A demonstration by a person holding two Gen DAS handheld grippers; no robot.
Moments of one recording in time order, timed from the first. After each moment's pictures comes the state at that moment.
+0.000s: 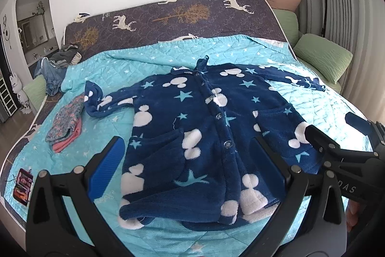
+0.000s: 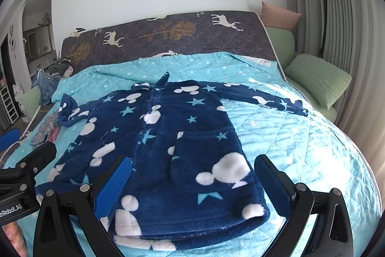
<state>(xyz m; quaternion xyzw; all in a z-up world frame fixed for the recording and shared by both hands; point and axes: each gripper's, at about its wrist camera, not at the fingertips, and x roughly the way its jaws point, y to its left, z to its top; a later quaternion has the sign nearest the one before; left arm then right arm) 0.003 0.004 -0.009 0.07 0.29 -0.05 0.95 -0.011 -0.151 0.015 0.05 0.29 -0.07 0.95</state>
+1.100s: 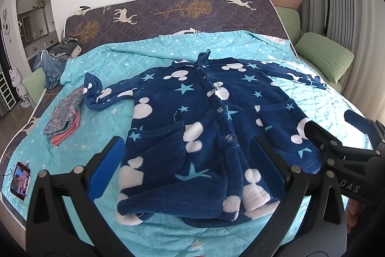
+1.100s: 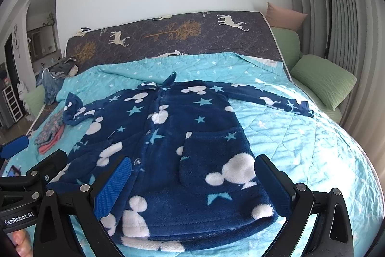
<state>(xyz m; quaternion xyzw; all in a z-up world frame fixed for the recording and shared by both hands) 0.002 0.010 -0.017 0.06 0.30 -0.04 0.95 -0.009 -0.145 0.016 0.06 0.29 -0.05 0.95</state>
